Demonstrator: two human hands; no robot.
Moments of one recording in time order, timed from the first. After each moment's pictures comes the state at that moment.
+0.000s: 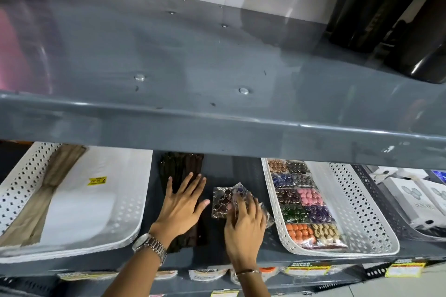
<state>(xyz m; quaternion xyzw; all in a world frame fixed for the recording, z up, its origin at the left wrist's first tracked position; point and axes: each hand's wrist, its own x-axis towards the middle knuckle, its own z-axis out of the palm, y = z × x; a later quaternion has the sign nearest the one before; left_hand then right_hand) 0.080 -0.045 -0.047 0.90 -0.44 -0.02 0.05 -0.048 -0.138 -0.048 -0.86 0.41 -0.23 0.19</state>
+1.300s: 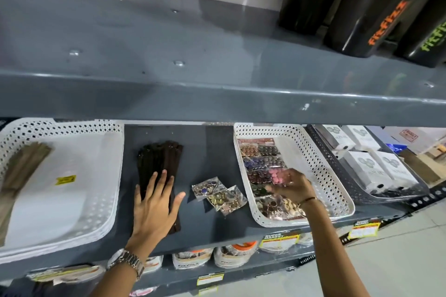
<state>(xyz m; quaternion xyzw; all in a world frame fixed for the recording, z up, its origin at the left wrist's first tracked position) 0.041 -0.033 -0.044 0.93 -0.34 -0.03 0.13 -0.141 -0.300 0.025 -0.82 0.45 -0.04 0.34</state>
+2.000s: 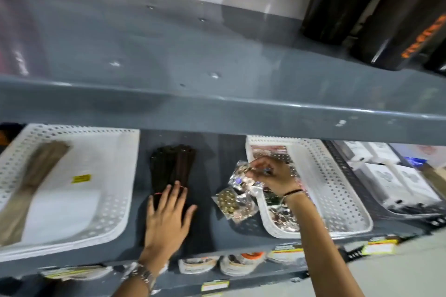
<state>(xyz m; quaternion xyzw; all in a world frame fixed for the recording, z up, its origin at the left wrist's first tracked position) 0.029 -0.029 -0.058 0.93 -0.33 -0.01 0.13 -0.073 -0.257 0.053 -0.85 0.30 -0.11 0.42</state>
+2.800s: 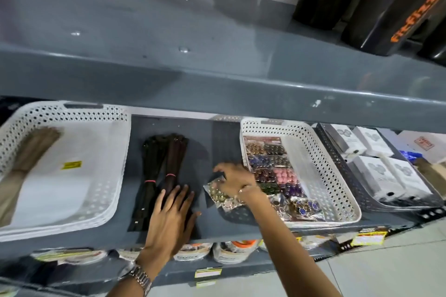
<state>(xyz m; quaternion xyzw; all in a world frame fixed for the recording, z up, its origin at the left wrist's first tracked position) -0.007 -0.032 -0.051 0.91 -0.40 -0.01 0.13 -0.042 -0.214 0.022 -0.95 0.24 0.09 0.18</state>
